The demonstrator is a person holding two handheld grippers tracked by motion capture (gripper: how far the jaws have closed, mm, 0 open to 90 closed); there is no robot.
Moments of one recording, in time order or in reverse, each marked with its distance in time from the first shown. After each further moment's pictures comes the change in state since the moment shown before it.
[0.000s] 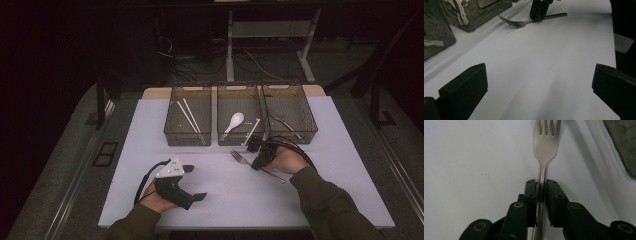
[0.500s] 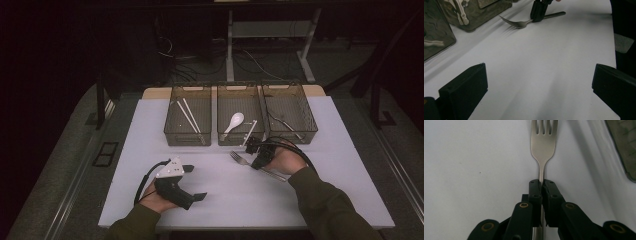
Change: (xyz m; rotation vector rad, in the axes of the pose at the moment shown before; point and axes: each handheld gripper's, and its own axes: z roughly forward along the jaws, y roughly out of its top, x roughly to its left) left arm 0.000 0.000 -0.001 0.003 0.001 0.002; right arm 0.004 0.002 0.001 0.013 -0.038 -0.034
